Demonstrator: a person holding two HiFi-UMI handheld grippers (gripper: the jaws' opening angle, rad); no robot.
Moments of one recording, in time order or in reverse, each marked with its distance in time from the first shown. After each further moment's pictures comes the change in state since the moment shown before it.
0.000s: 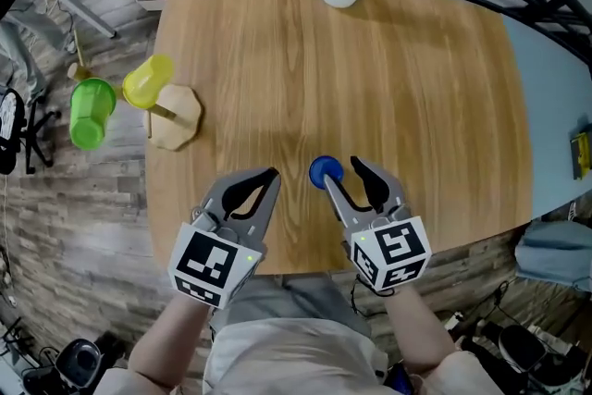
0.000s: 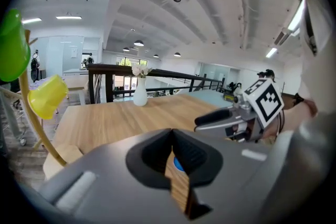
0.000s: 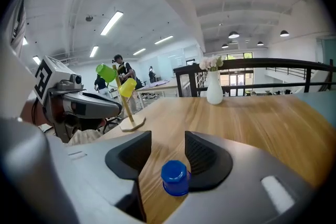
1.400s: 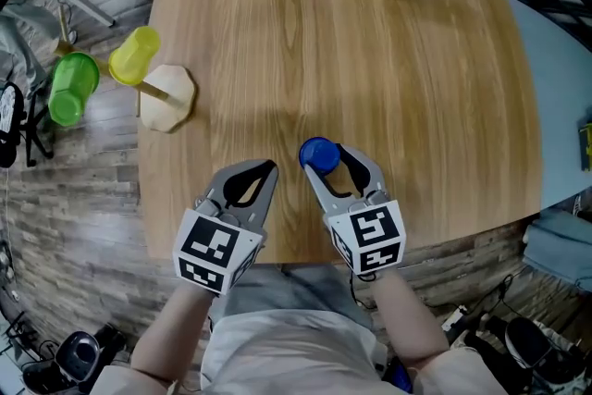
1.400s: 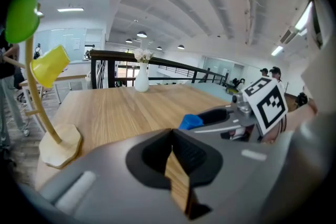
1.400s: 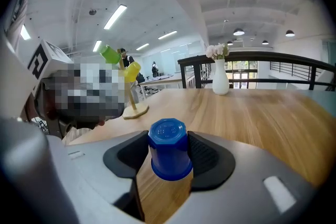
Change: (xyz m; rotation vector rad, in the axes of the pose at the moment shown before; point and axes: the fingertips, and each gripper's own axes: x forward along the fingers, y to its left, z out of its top) left arm 0.025 -0.009 -0.067 -0.042 0.082 0.021; right arm 0.034 0.009 -0.063 -0.040 0.039 0.024
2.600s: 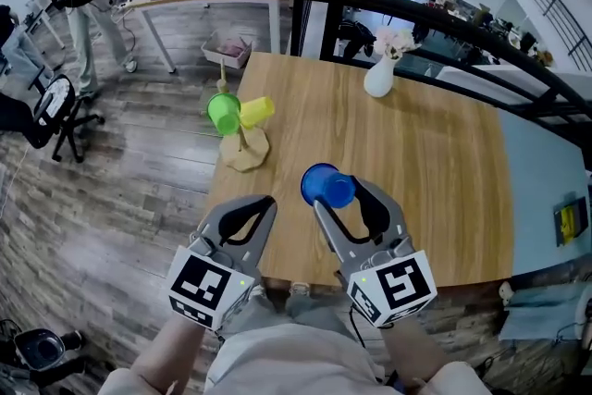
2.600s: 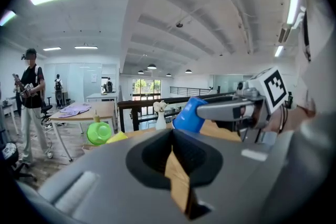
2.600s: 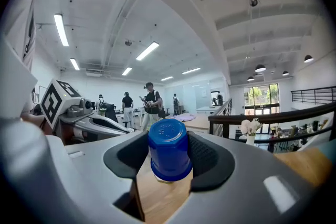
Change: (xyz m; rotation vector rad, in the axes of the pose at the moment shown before) left arm -0.301 -0.008 0.138 0.068 -0.307 0.180; right arm -0.182 0.207 0.257 -0.195 -0.368 0.155
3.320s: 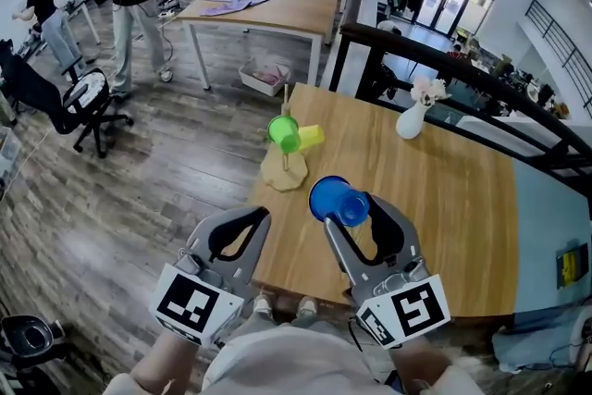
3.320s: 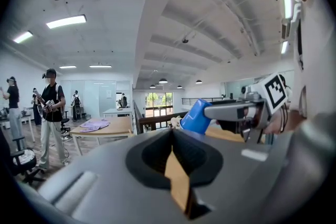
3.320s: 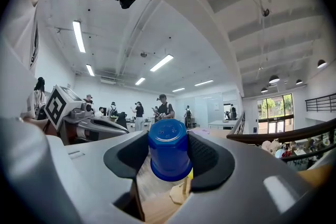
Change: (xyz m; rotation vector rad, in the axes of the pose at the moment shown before) left arm -0.132 0.052 0.049 0.010 -0.129 0.160; right arm 0.002 0.104 0.086 -0.070 -0.136 0.108
